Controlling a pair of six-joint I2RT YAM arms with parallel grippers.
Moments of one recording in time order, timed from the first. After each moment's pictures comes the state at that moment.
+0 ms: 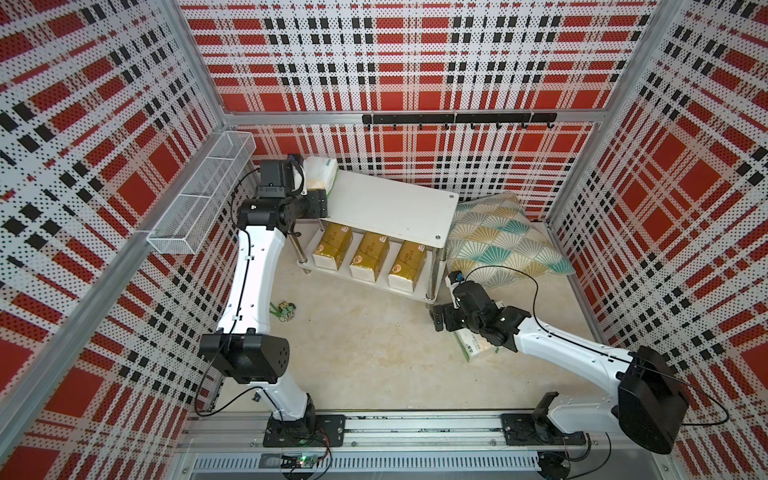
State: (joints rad) left arm -0.02 1.70 2.04 -0.92 0.04 -0.01; right arm 0.75 1.31 0.81 -0.30 0.15 0.43
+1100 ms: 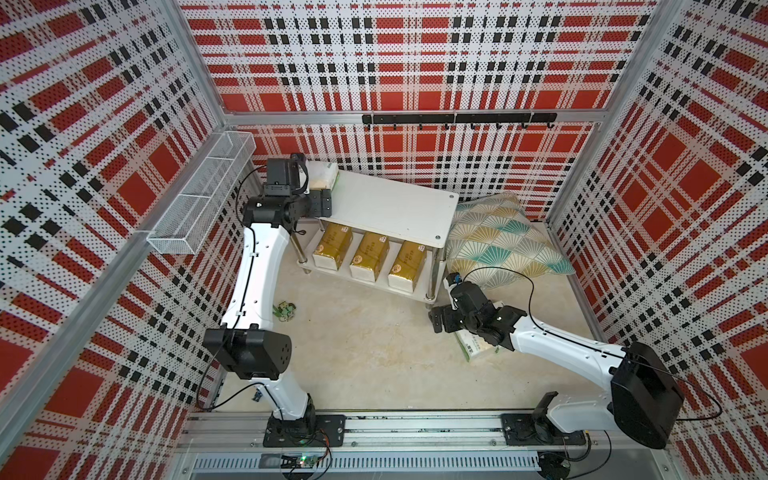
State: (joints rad) left arm -0.04 1.72 2.05 -0.91 -0.06 0.01; right arm 0.75 1.35 0.81 -0.29 0.13 0.43
